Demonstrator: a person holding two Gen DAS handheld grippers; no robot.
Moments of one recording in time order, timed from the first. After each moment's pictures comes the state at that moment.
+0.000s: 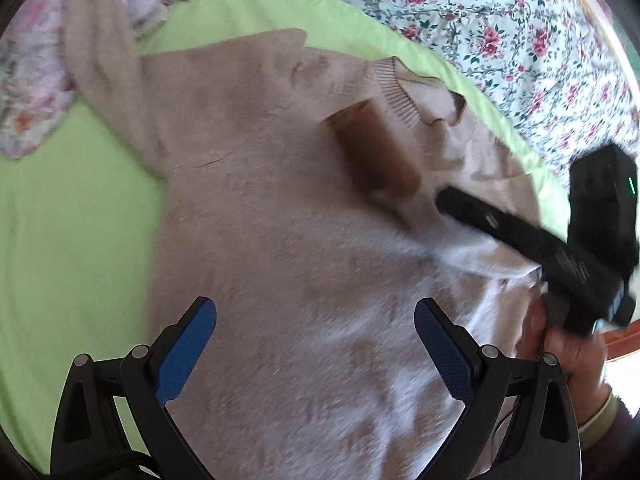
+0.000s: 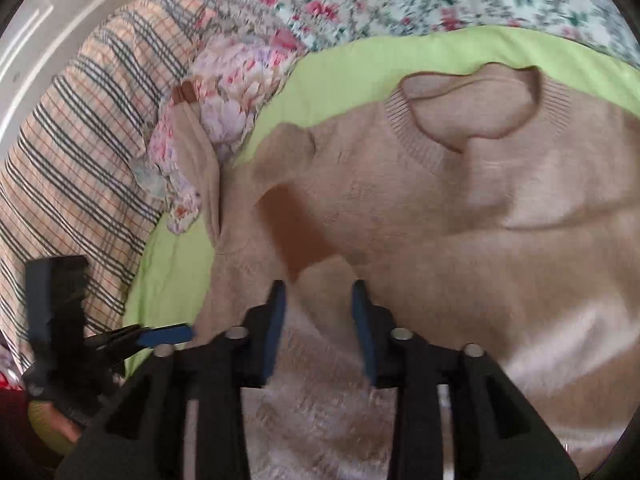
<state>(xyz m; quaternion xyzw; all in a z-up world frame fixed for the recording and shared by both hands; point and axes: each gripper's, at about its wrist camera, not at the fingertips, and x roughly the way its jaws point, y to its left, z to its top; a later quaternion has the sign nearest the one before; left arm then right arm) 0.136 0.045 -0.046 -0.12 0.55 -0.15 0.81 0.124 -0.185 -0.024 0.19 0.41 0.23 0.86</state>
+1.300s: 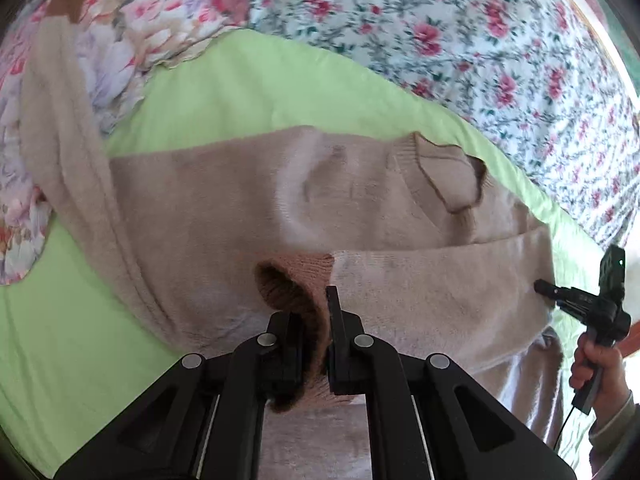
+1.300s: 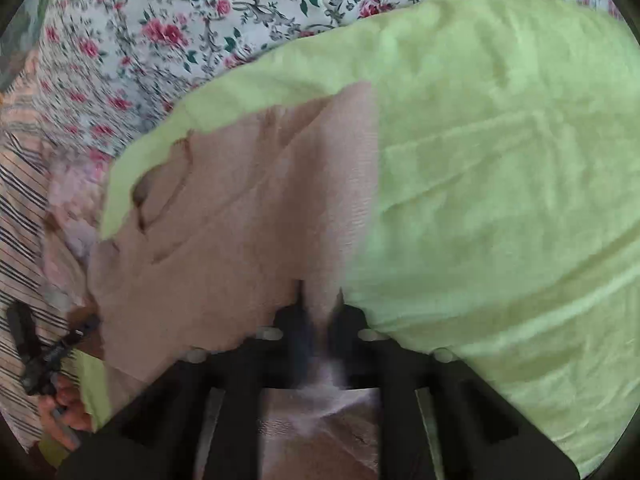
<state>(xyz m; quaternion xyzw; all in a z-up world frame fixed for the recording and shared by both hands) 0.205 0.045 -0.029 -0.10 0.48 -0.14 0.86 0.110 -0.385 -0.030 0.27 0.43 -0.03 0.86</state>
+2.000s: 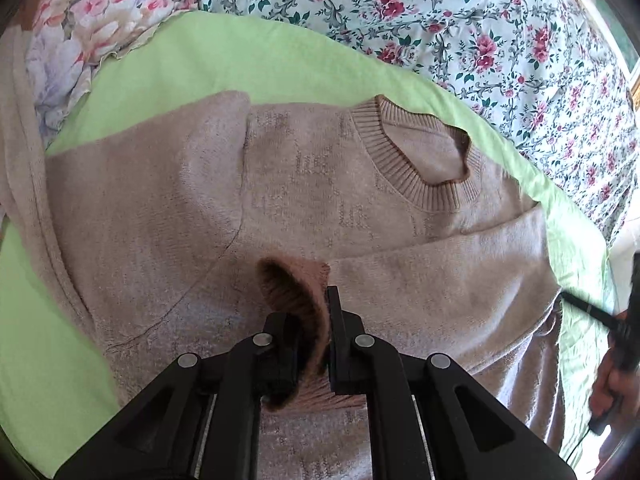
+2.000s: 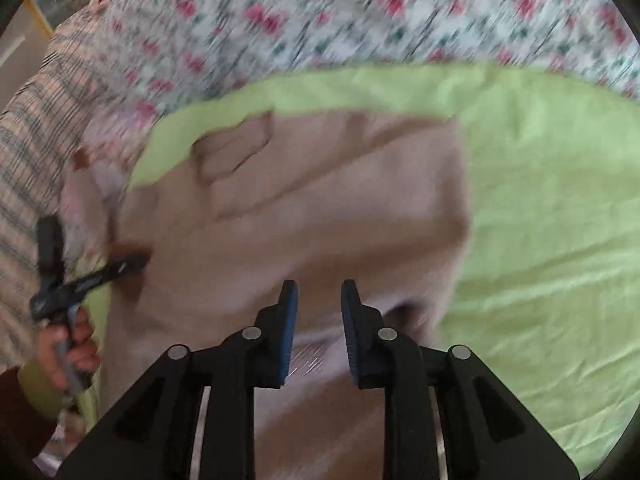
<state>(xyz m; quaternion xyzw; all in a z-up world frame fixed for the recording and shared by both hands) 0.213 0.002 -0.047 -0.08 0.49 -0.16 0.85 0.065 -0.333 -0.011 0.19 0.46 0.06 0.87</state>
